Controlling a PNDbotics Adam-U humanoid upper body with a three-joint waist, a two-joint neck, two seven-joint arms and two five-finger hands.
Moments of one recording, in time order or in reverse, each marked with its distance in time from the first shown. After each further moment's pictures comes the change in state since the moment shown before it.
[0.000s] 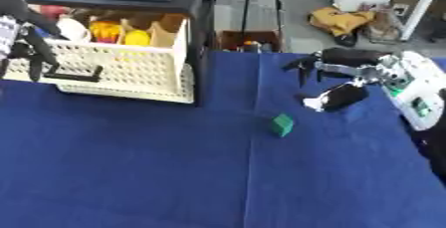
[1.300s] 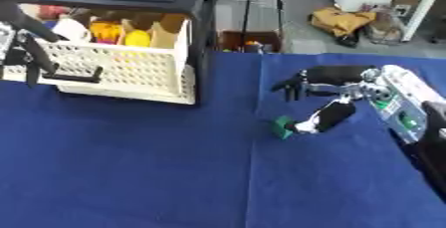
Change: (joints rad) left arm 0.000 -0.004 -0.005 0.000 0.009 0.002 -0.013; right arm 0.027 -0.029 0.084 -0.041 0.041 -0.002 -0.002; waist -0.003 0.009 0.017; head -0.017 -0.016
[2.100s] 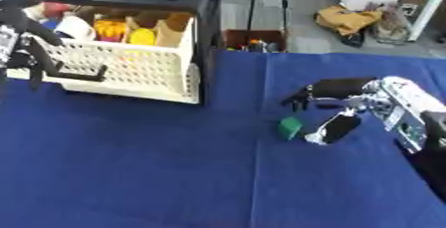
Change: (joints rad) left arm 0.001 -0.005 0.000 0.000 0.001 0.004 -0.009; right arm 0.002 -0.006 0.030 0.062 0.078 0.000 0.000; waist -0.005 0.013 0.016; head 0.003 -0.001
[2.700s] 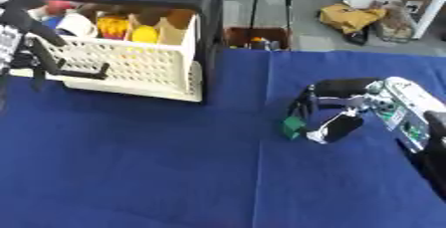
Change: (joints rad) left arm 0.002 -0.001 0.000 0.000 0.003 0.004 -0.011; right arm -0.003 0.000 -0.003 0.012 -0.079 0.000 0.000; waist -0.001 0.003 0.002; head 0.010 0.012
